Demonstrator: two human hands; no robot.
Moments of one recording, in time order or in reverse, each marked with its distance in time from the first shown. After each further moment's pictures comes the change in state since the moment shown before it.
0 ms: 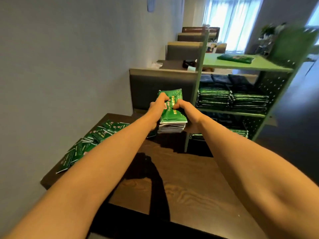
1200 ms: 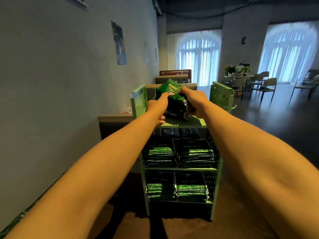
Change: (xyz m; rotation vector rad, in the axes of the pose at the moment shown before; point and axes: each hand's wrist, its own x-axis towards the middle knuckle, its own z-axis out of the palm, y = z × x) left_hand 0.082 0.179 0.232 0.062 0.119 0.130; right_hand -0.001 -0.206 -0.237 -0.081 0.607 -0.351
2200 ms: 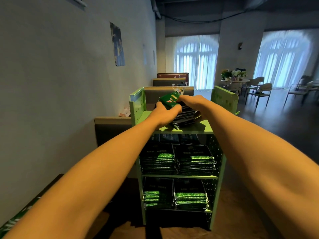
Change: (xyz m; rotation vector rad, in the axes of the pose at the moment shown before) left_hand 0.018 -0.010 0.004 0.466 -0.184 0.254; right_hand 0.015 -0.012 -0.003 -0.528 -0.074 0.048
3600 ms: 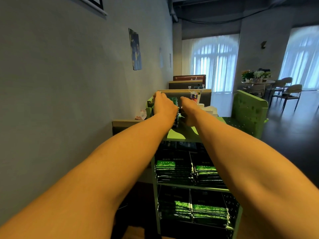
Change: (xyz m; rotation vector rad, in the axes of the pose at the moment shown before) left_hand 0.004 0.018 -0.031 1.933 0.235 0.060; right_hand 0.037 -0.036 0.082 0.597 -0.099 0.104
